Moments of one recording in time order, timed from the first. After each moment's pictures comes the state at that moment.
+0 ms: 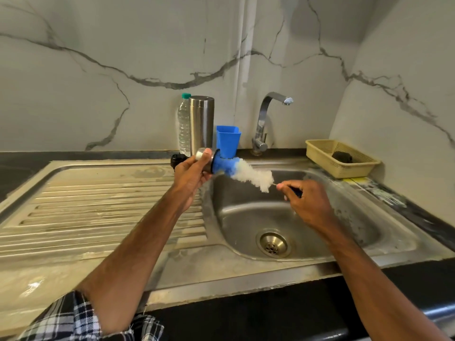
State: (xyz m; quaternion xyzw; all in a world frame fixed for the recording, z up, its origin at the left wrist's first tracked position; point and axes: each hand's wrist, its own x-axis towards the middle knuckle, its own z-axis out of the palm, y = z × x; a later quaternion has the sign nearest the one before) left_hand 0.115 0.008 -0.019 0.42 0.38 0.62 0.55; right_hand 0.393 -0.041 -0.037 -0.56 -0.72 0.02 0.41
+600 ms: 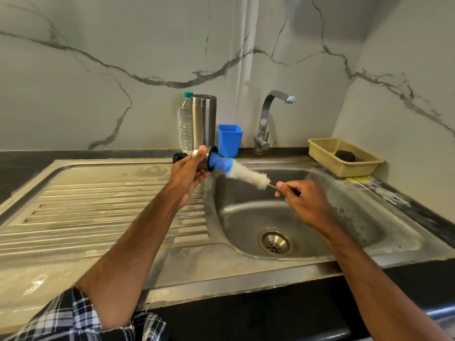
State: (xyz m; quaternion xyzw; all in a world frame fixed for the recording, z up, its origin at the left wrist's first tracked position) left_hand 0.103 0.011 -0.018 0.40 0.39 0.61 0.56; right_hand 0.390 -0.036 -0.044 -0.57 -0.72 0.07 0.40
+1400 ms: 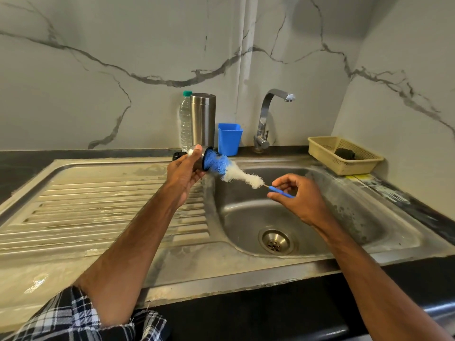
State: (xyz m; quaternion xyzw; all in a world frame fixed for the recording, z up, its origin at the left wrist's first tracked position) left_hand 0.099 0.018 -0.022 0.37 0.42 0.63 0.55; right_hand 0.384 -0.037 -0.042 -0.54 -0.70 0.15 0.43
